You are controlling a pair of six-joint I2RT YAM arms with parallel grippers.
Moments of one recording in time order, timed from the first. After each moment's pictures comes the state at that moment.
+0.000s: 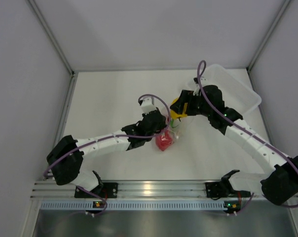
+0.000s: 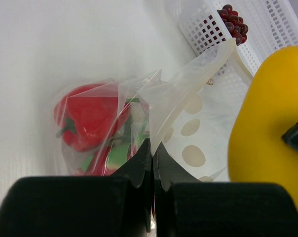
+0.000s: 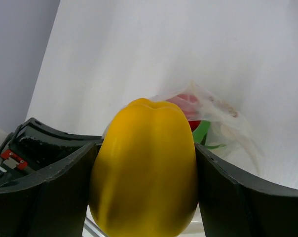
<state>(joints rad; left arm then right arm) -0.98 1.48 0.95 0.08 -0.54 -0.87 0.53 1.21 1.03 -0.28 -0.14 0.51</state>
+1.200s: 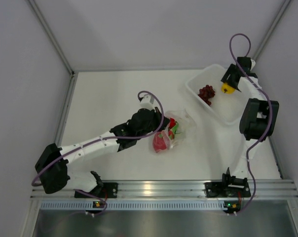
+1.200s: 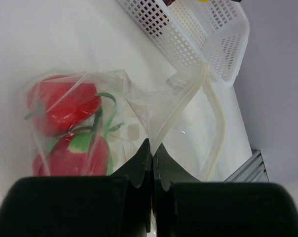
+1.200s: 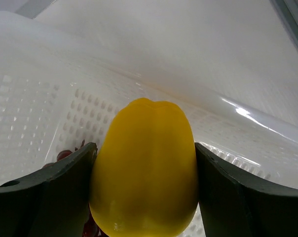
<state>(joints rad) -0.94 1.33 0.93 0.05 -0.22 -0.83 -0.13 2.03 1.69 -0.41 0.15 0.39</state>
